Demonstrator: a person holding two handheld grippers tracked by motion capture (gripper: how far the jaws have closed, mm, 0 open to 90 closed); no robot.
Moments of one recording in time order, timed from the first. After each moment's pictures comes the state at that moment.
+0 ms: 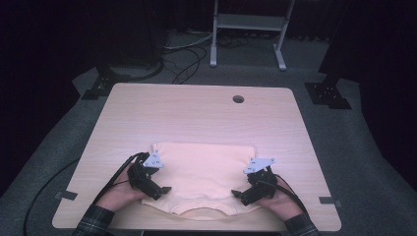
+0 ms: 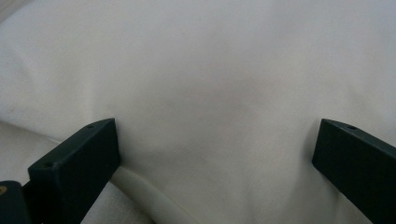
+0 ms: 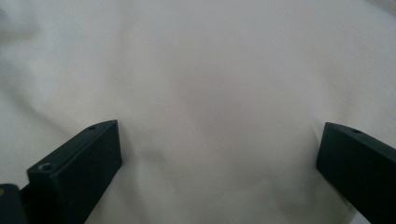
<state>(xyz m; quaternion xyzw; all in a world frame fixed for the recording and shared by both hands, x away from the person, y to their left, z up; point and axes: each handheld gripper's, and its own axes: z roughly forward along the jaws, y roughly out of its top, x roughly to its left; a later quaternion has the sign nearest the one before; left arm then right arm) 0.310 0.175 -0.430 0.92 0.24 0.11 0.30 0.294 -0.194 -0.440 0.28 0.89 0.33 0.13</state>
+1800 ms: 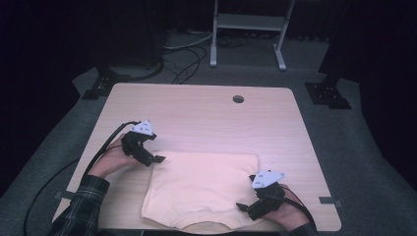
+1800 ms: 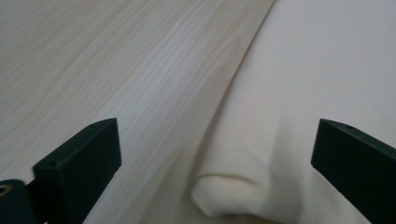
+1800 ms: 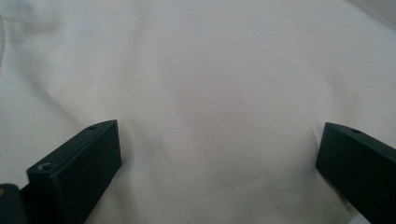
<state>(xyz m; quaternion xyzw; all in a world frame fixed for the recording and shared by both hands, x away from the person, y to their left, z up) 0.409 0.215 -0.408 0.90 0.21 0.07 0.37 0.263 -0.211 -0.446 0.23 0.89 0.37 0.13</state>
